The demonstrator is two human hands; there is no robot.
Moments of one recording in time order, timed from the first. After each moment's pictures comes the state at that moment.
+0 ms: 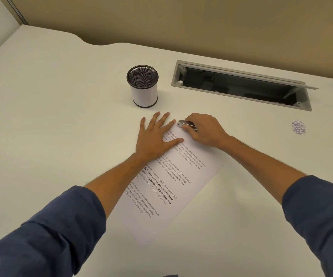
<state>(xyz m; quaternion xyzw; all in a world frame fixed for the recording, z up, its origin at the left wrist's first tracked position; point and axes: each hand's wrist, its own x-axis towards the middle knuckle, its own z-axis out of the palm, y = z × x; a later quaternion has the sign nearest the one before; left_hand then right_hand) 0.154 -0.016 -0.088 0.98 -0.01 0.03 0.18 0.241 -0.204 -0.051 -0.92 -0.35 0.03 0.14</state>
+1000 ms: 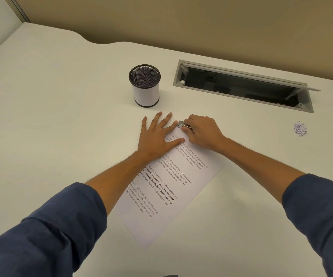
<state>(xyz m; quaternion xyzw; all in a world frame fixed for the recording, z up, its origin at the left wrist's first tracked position) 0.155 -0.018 -0.086 0.98 -0.01 0.02 0.17 0.230 -0.192 -0.050 -0.93 -0.36 0.01 0.10</state>
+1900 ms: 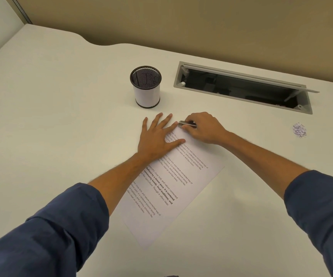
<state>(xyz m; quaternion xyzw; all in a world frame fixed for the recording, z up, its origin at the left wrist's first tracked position) 0.154 -0.017 -0.086 0.98 -0.01 0.02 0.18 0.246 -0.194 -0.042 -0.93 -0.32 0.11 0.15</state>
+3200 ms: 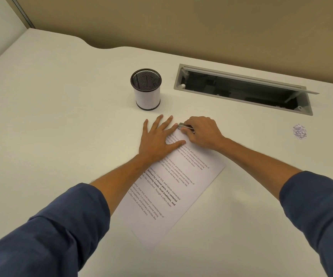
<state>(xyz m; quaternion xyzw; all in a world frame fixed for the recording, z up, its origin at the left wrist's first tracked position) 0.153 -0.019 -0.087 0.98 -0.01 0.03 0.18 0.238 -0.189 -0.052 -0.93 -0.34 0.03 0.11</state>
